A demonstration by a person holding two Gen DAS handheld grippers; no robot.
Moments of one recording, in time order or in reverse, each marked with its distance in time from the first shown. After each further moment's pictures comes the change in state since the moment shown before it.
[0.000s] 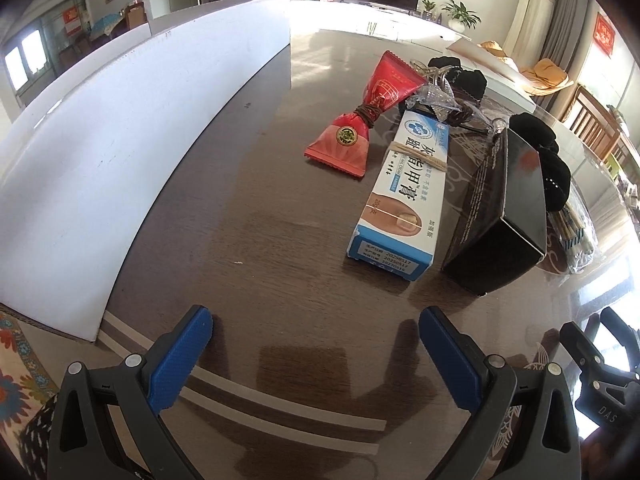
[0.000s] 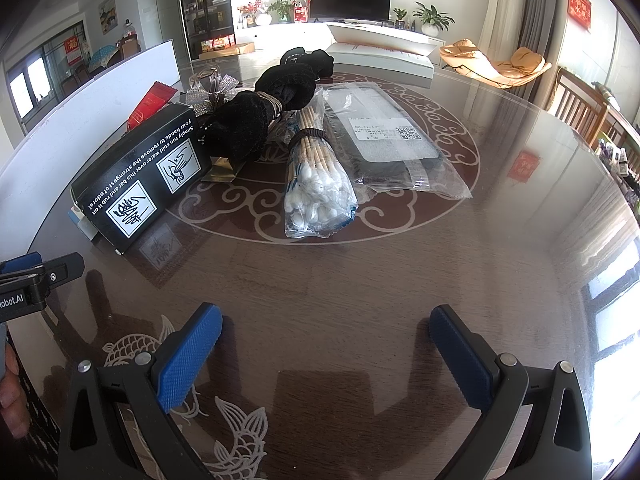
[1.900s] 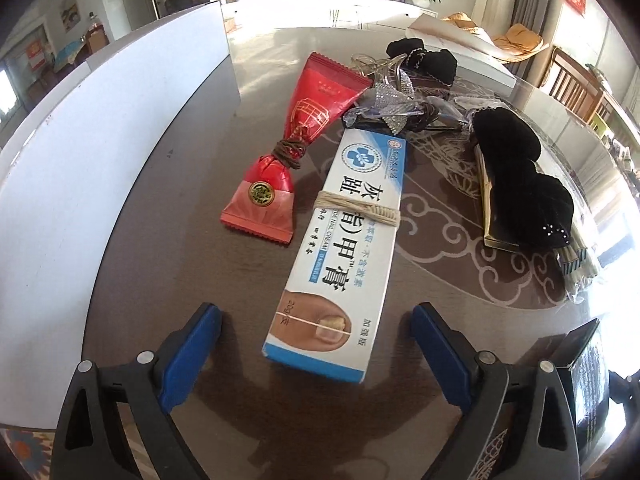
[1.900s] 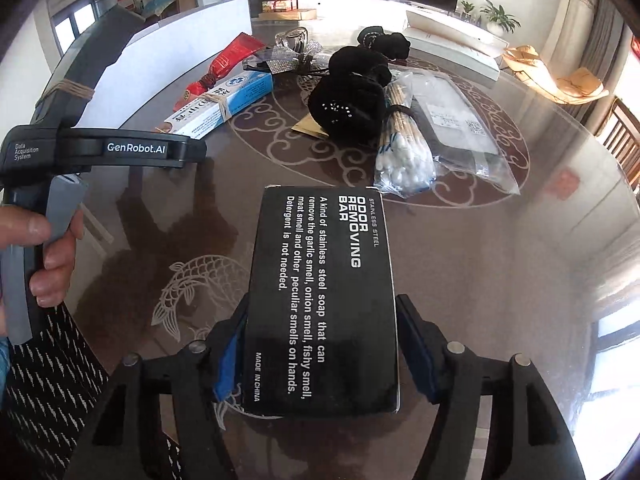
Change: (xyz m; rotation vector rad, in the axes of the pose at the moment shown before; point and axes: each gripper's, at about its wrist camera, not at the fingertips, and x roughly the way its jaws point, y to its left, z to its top) left arm 0.026 -0.054 0.045 0.176 0.027 -0.037; right arm -0.007 0.018 -0.015 -0.163 0.131 0.099
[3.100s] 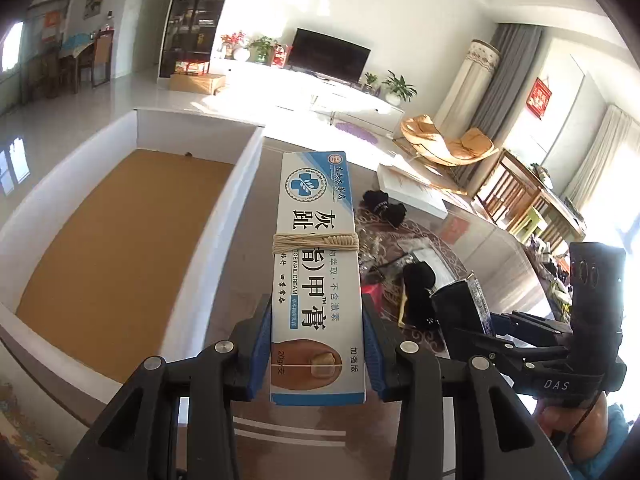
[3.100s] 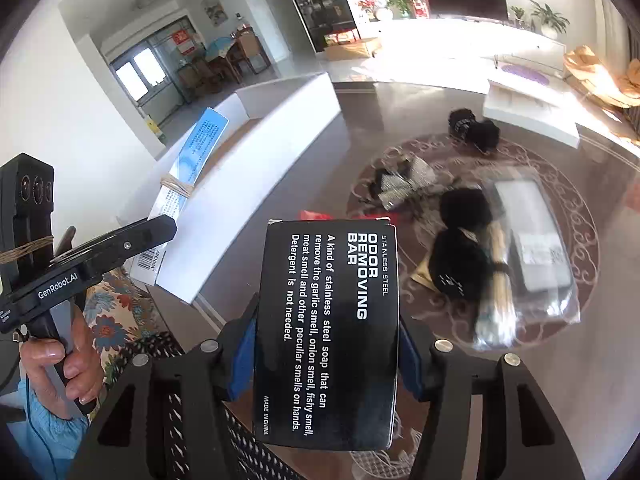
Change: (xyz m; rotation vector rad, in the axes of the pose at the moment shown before) left arm -0.172 0.137 0.026 -0.182 -0.296 -0.229; right arm -0.087 0.070 0.140 -0.035 -0.168 0.438
